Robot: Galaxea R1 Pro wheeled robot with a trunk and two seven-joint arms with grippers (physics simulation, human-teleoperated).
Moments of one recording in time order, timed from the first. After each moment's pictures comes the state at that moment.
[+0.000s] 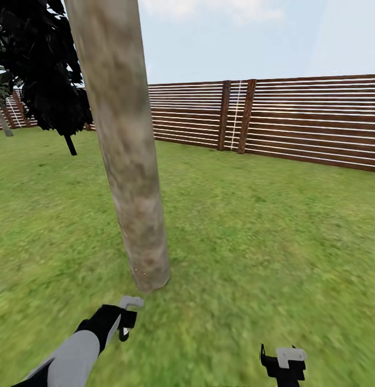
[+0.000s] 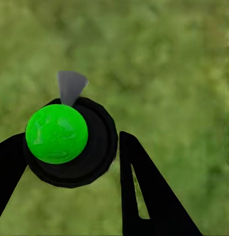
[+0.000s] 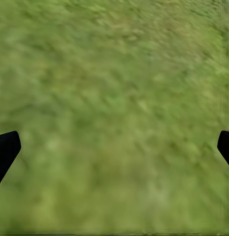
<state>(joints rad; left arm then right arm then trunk) -0.74 -0.07 0.66 -0.28 -0.81 0.34 -0.16 -0.38 0.02 -0.61 -0.23 0.74 -0.59 -0.28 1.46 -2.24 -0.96</state>
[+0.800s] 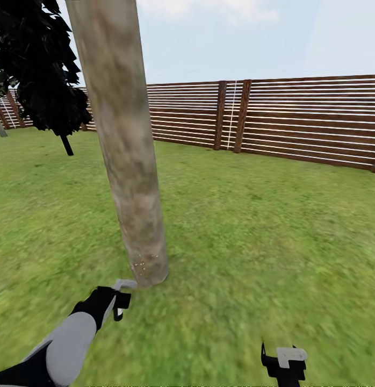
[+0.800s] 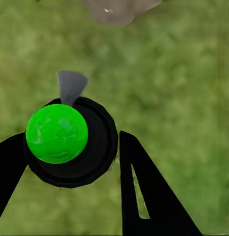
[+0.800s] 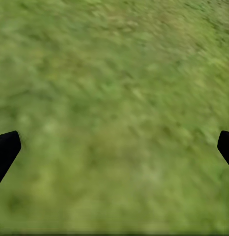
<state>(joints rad) -0.83 -0.04 0.66 -0.31 -0.81 0.39 -0.16 -0.38 0.02 -0.61 -0.23 0.74 -0.58 -0.28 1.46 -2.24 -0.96</state>
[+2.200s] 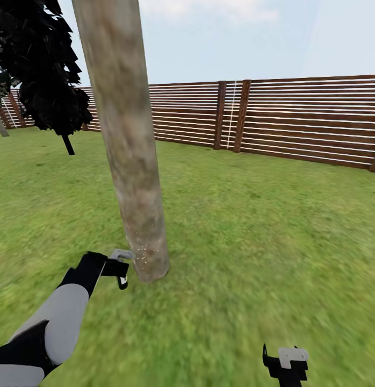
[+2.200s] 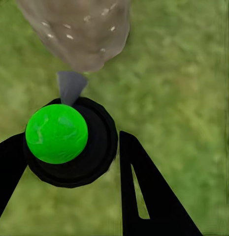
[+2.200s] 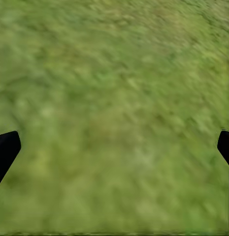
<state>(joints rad) -0.94 0.01 0.50 -0.49 -0.82 0.53 -0.54 -0.38 0.01 -0.61 -0.23 0.74 -0.58 -0.28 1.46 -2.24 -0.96</state>
